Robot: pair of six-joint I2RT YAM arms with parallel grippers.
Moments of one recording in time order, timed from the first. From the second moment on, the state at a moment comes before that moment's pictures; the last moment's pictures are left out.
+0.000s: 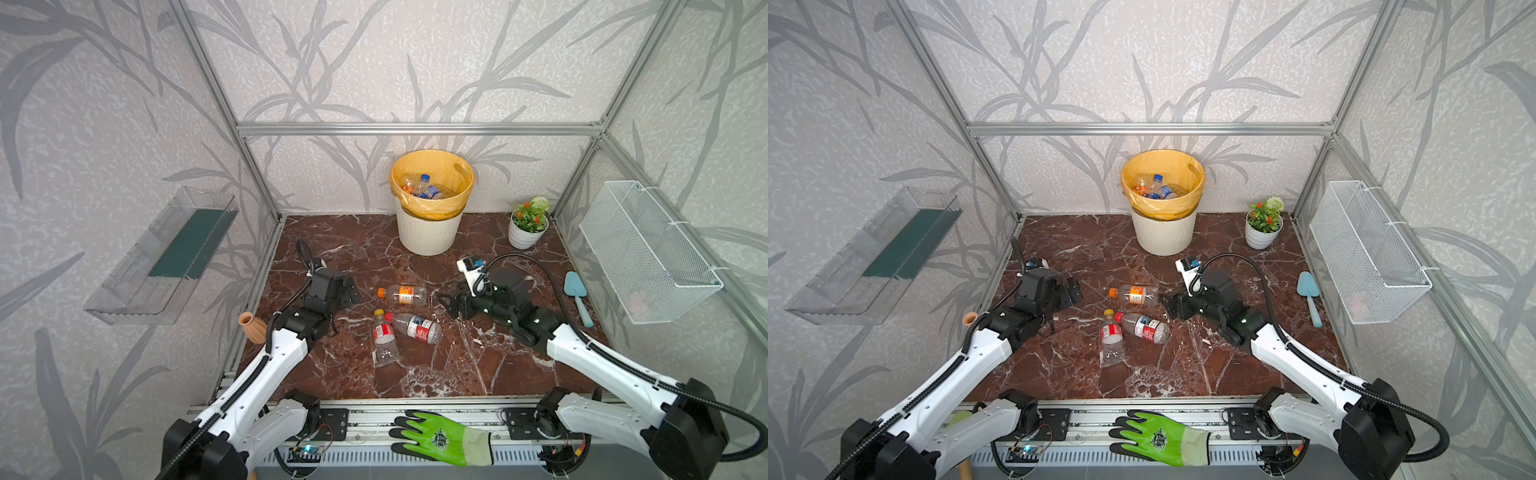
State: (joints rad) left arm -0.34 1.00 0.74 -0.51 -0.33 -0.62; right arm 0.67 1.16 0.74 -0.12 -0.18 0.22
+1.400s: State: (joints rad) left arm -0.33 0.97 0.74 -0.54 -0.44 -0.62; right arm 0.93 1.83 1.19 -0.61 0.07 -0.05
